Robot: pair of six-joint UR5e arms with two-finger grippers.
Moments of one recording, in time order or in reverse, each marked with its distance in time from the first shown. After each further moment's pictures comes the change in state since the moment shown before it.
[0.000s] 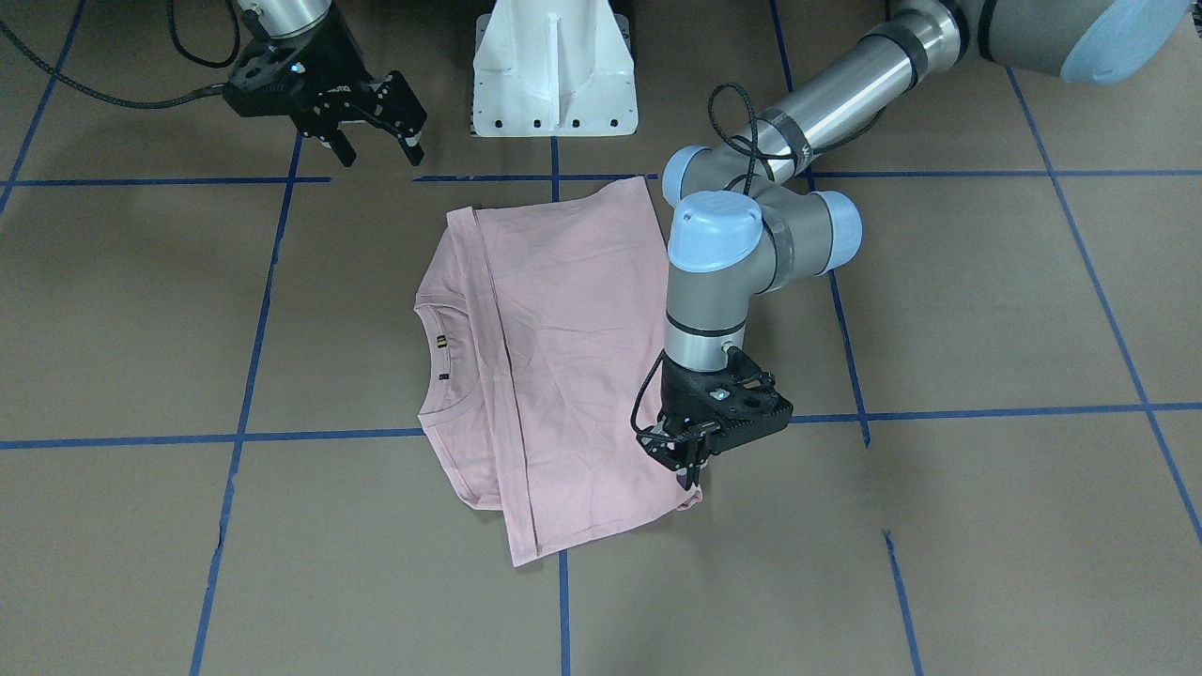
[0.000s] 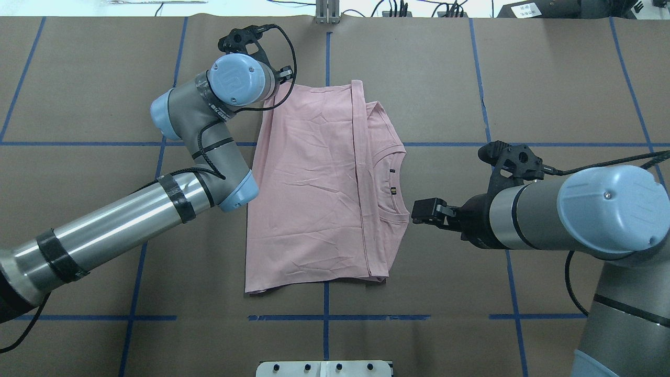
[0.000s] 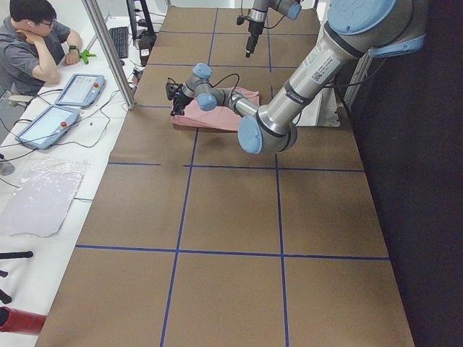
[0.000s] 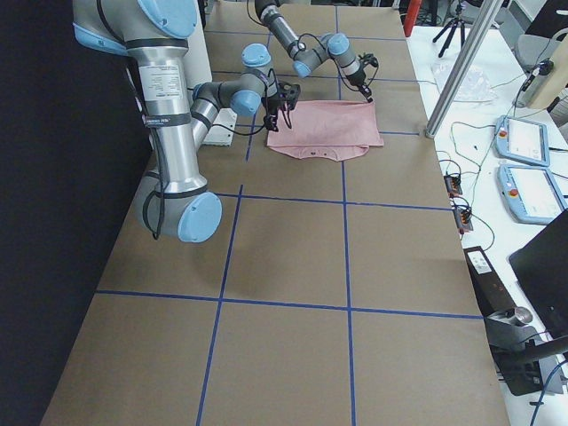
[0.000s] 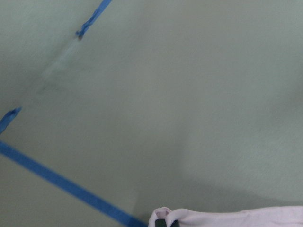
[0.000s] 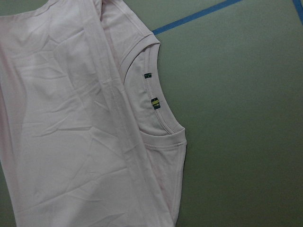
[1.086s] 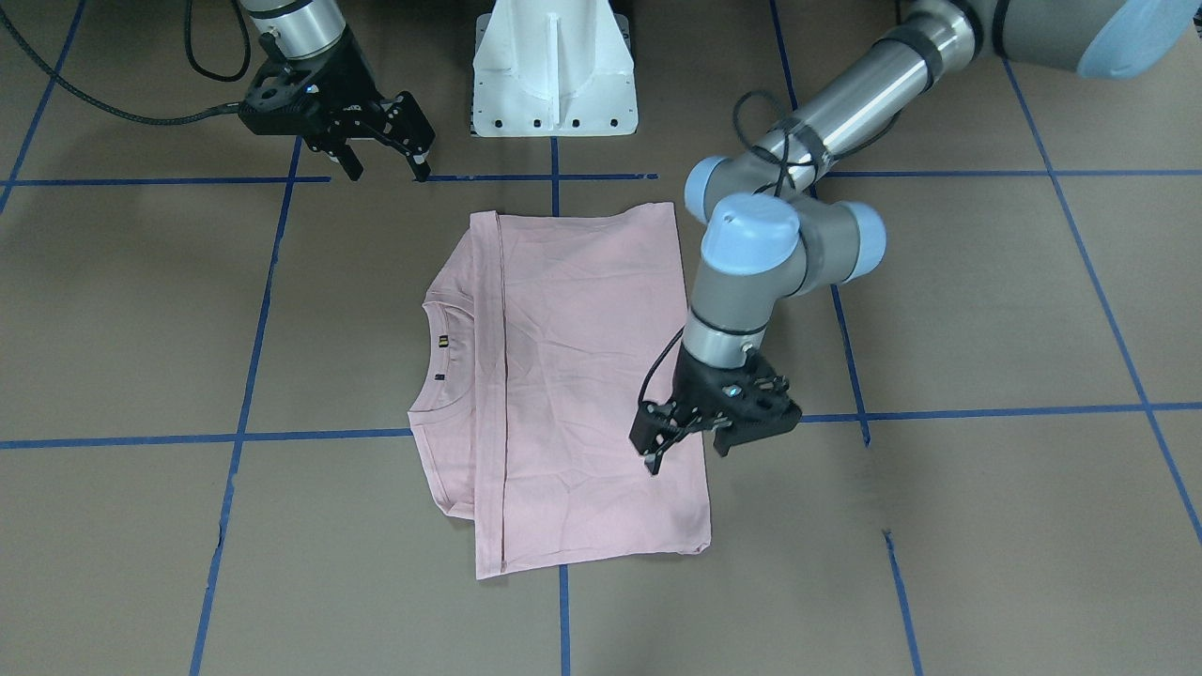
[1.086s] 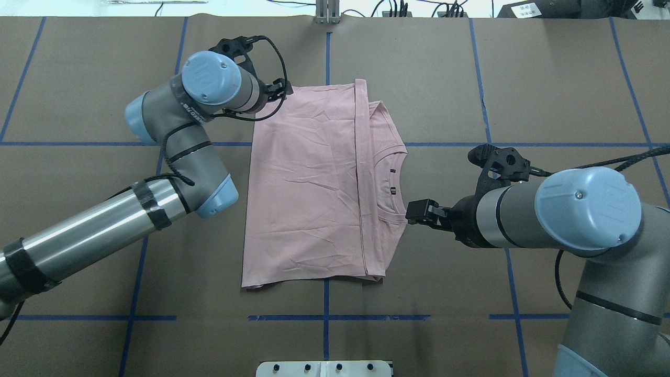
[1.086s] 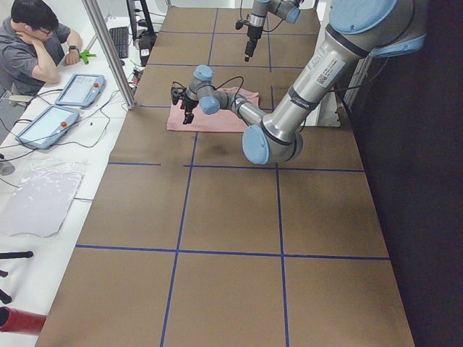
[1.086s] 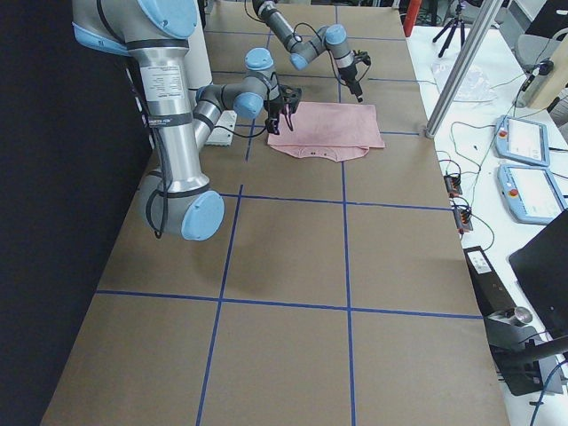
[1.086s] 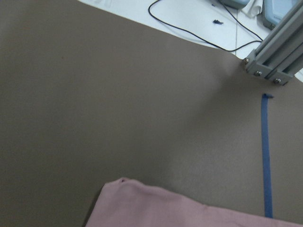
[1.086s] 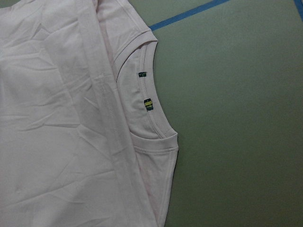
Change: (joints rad) left arm -0.013 0.179 -0.291 0.147 -0.246 0.020; right arm -0.010 0.029 -0.052 -0.003 -0.005 0.001
